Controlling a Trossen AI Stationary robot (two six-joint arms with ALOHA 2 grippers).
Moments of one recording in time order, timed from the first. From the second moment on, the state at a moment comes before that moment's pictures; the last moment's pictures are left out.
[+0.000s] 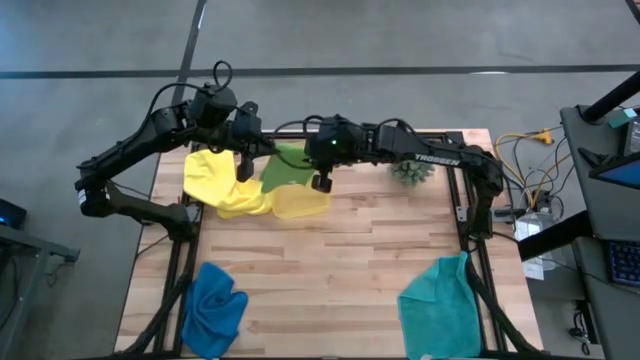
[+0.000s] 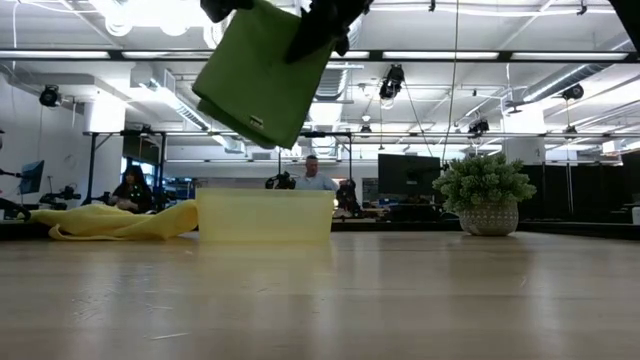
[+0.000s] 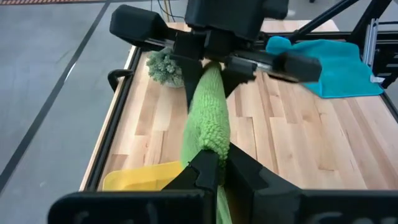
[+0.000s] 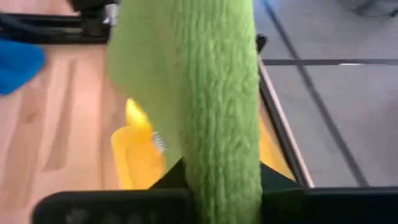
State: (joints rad) left arm 0.45 1.19 1.52 -0.89 0.30 0.28; right arm -0.19 1.87 1.91 -0.71 0.08 -0.16
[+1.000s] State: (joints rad) left arm 0.45 1.16 1.13 -0.83 0.23 0.11; right arm -0.29 2.01 1.90 -0.76 -0.48 -0.17
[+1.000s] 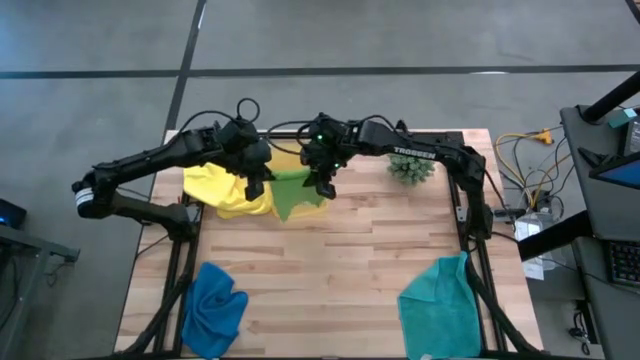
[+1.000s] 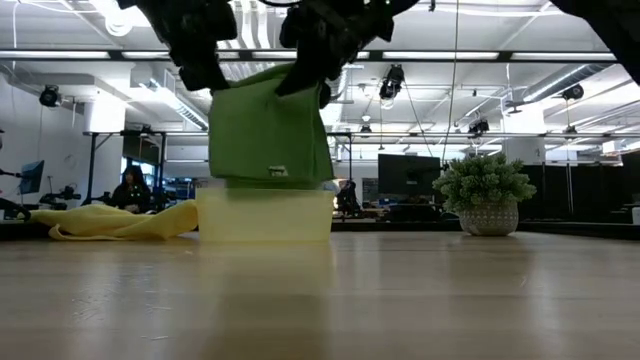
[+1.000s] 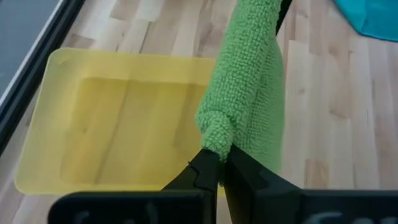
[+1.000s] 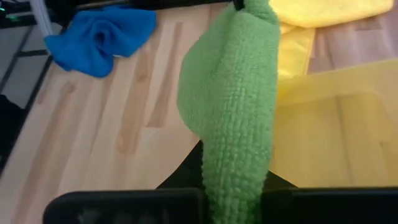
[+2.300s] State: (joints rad) left arm 0.46 1.13 0.72 -0.25 -0.03 -0.13; right arm -0.45 2.22 1.91 -0.74 -0.55 -0.29
